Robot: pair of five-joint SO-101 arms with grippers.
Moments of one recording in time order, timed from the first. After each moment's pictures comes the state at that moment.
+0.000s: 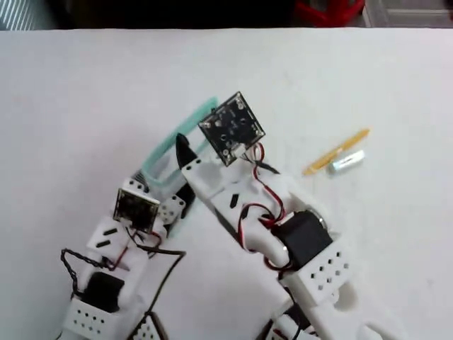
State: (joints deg) left arm 14.6 -104.1 96.3 27.6 -7.2; right arm -41.3 -46.4 29.5 49.0 7.2
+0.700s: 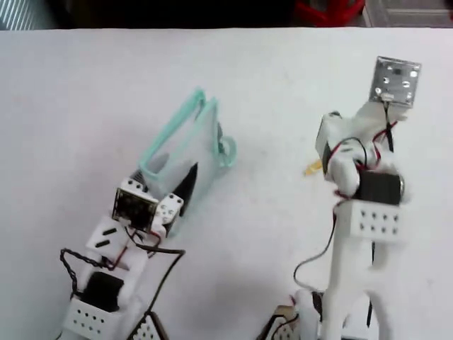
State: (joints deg) left arm 14.4 -104.1 96.3 27.6 -6.8; right arm 4.8 -35.2 28.6 53.9 -2.0
